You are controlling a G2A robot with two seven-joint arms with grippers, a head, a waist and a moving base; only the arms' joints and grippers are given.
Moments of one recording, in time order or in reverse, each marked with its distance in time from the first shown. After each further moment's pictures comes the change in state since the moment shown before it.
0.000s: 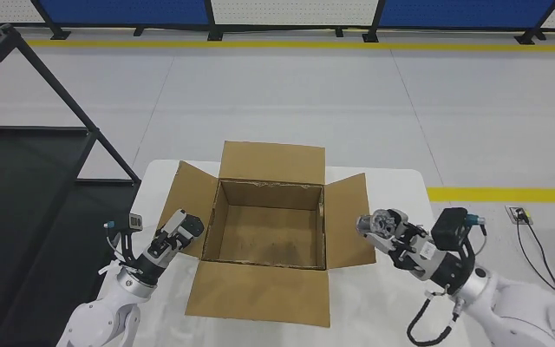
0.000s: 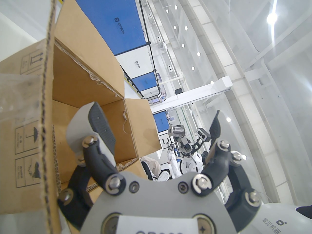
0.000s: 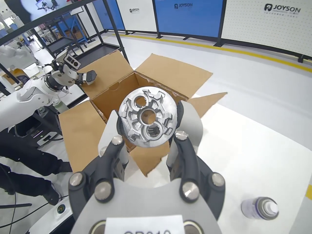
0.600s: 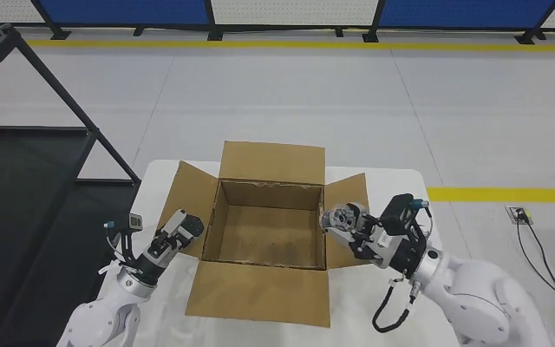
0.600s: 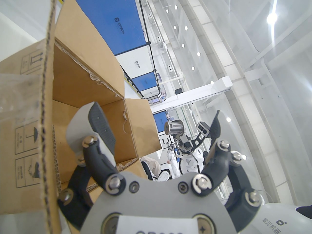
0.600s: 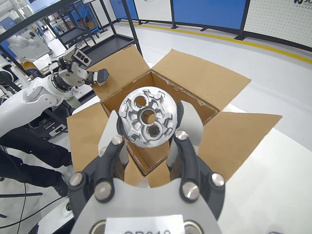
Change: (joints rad) left arm 0.000 0.000 0.000 0.000 0.000 0.000 0.000; right arm 0.172 -0.019 -0.208 0.061 -0.029 0.071 0.022
